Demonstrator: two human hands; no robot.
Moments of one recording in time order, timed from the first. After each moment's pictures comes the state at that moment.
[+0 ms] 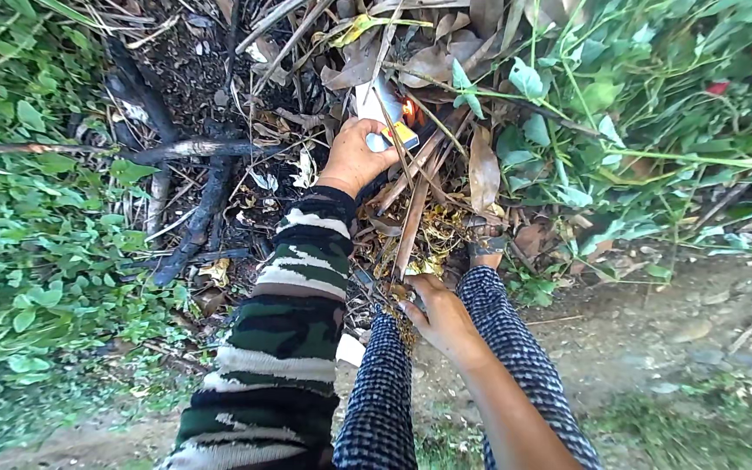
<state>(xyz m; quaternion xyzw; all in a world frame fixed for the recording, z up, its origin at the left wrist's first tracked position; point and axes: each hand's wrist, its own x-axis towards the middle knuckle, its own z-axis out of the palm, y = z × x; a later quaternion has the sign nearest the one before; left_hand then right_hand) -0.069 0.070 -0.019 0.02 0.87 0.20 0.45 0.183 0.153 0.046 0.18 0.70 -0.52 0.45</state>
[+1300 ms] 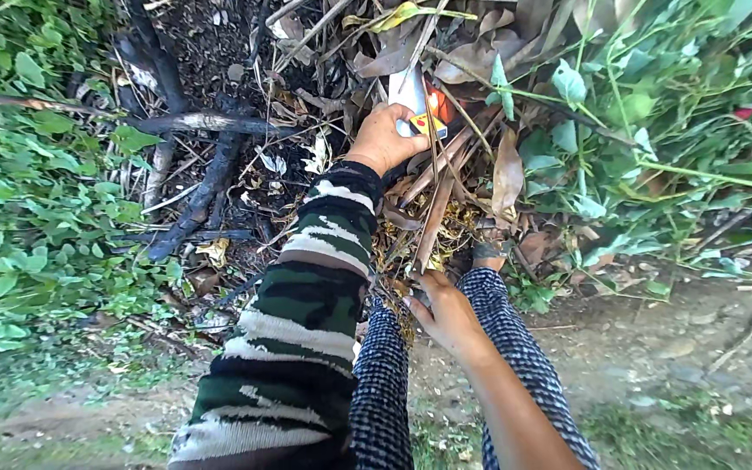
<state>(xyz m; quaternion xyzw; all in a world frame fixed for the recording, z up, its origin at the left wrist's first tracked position) -0.076 0.068 -0.029 0.03 0.85 0.23 0.47 0.175 0.147 0.050 0.15 0.72 -0.50 0.46</state>
